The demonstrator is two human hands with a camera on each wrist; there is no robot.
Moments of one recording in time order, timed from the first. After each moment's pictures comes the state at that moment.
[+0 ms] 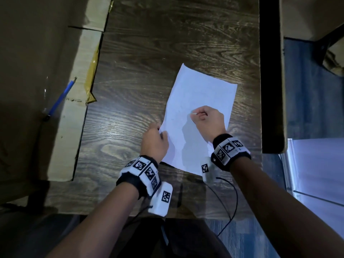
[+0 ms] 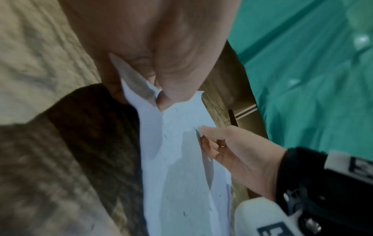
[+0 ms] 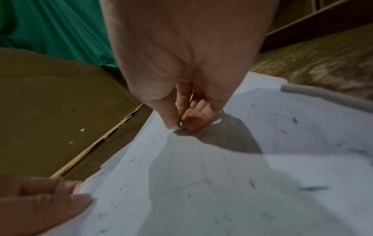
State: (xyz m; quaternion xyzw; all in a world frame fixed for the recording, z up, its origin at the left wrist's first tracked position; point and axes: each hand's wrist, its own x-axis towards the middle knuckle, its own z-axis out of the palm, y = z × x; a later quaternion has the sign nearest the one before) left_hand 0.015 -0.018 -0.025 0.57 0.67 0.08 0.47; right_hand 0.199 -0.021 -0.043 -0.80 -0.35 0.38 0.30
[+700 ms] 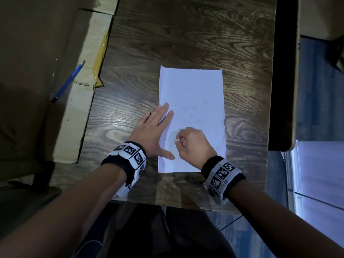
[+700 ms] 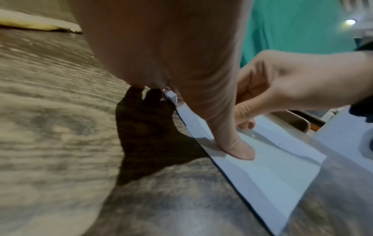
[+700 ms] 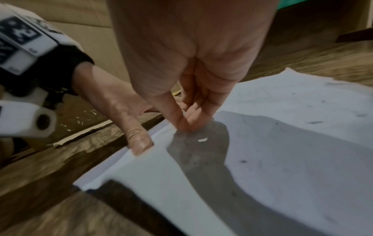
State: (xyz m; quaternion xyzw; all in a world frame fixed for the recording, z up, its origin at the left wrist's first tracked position) left_hand -0.038 -0.015 -0.050 0.87 0.40 -0.15 0.24; right_hand 0.135 -0.086 -0.034 -0.68 -0.64 0.34 0.10
